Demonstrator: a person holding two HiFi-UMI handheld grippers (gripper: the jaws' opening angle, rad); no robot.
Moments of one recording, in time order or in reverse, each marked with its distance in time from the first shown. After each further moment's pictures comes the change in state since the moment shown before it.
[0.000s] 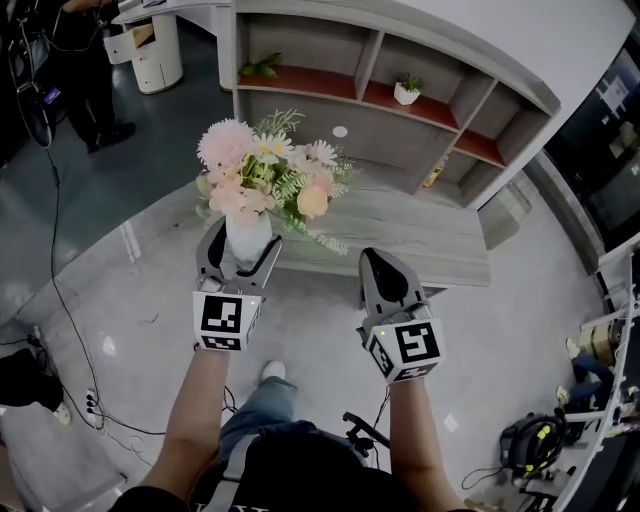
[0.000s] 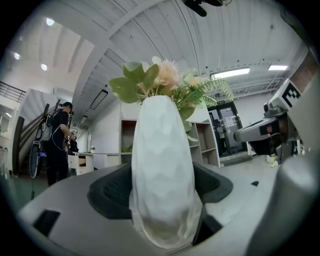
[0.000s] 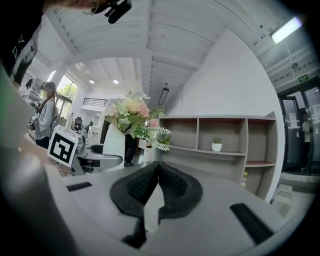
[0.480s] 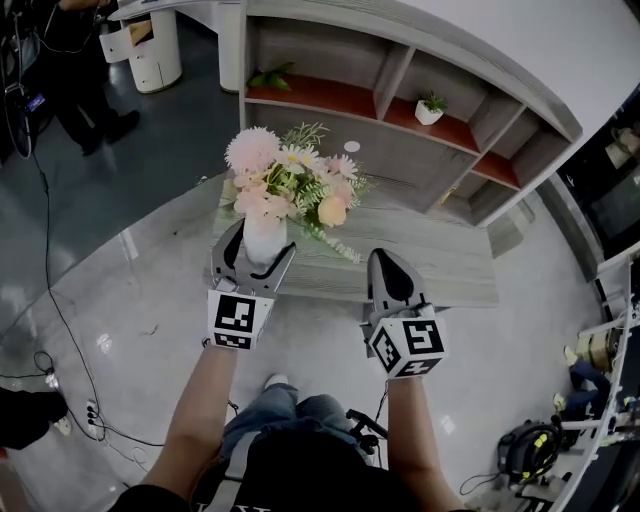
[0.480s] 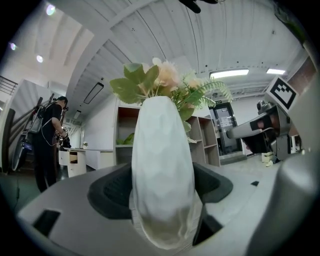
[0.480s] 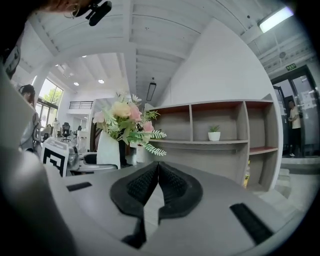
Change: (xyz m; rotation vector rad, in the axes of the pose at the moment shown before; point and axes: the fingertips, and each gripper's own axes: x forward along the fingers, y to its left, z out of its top) left arm 0.077 0.039 -0.040 -0.014 0.015 -0.076; right arm 0.092 -0.032 -0.016 0.127 0.047 -0.091
